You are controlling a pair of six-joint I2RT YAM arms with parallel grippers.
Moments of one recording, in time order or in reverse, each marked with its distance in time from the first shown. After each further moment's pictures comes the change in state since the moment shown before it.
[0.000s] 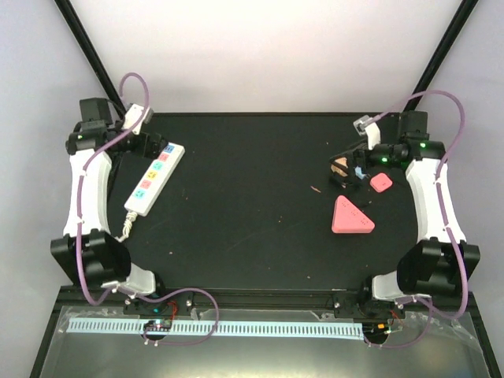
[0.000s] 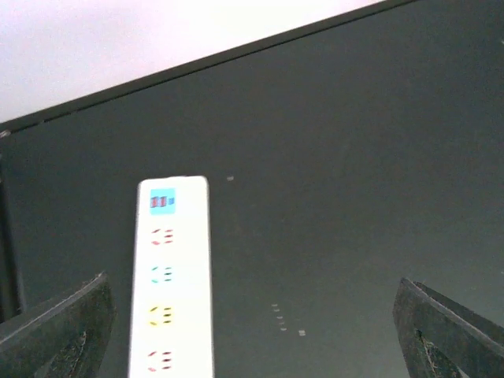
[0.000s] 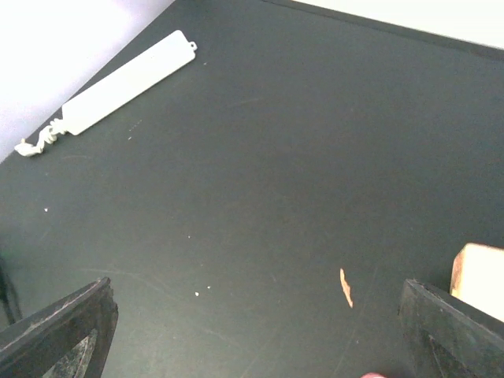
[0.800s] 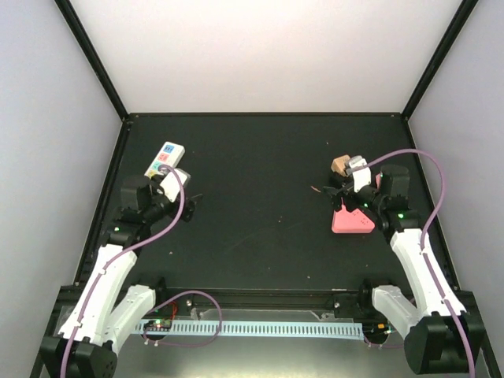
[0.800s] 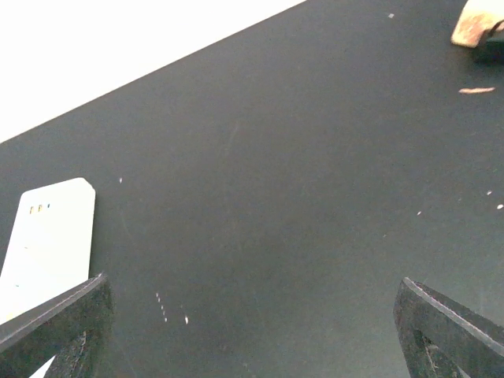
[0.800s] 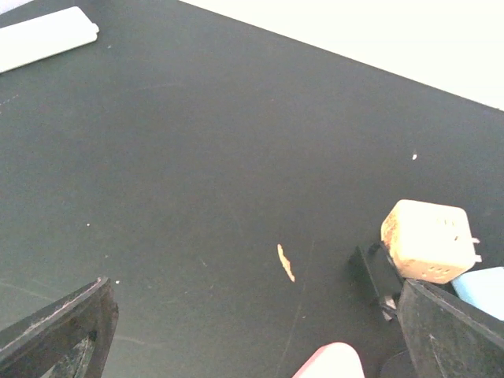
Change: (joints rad) left arm -0.376 -0.764 -0.889 0.464 -0.146 -0.140; right arm 0.195 -0.503 -0.695 0.633 0.393 0.195
